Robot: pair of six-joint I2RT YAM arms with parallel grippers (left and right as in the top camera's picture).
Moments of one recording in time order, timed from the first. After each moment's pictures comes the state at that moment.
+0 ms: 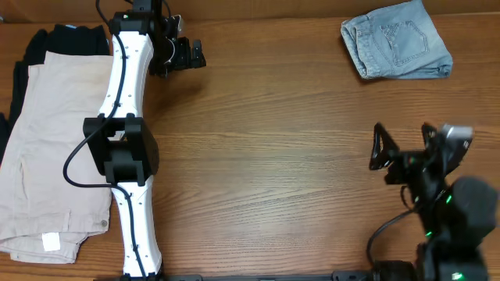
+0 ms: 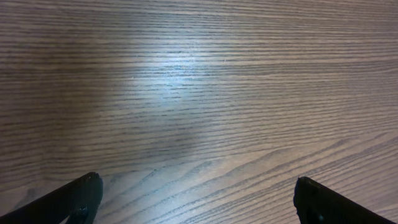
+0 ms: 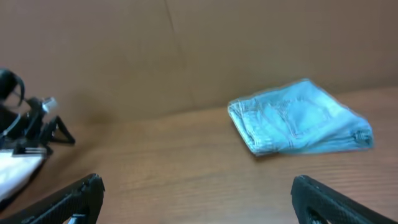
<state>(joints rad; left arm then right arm) -0.01 2.47 2.41 -1.20 0.31 -0.11 -0.04 0.51 0.66 -0.34 -0.17 0.18</state>
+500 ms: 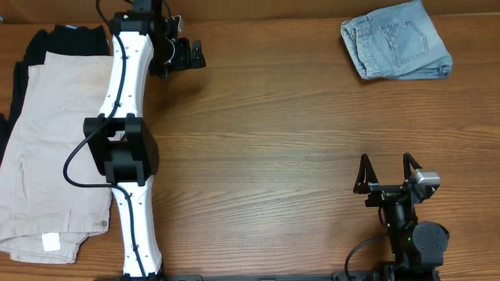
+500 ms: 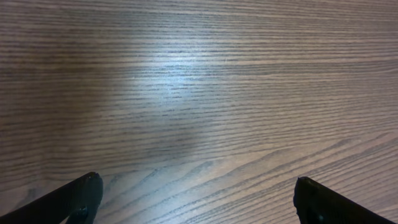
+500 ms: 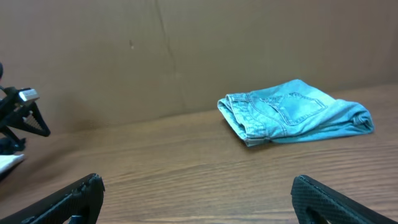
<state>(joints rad) -0.01 2.47 2.41 -1.20 0.31 -0.11 -0.04 0.05 0.07 -0.02 -0.12 0.20</state>
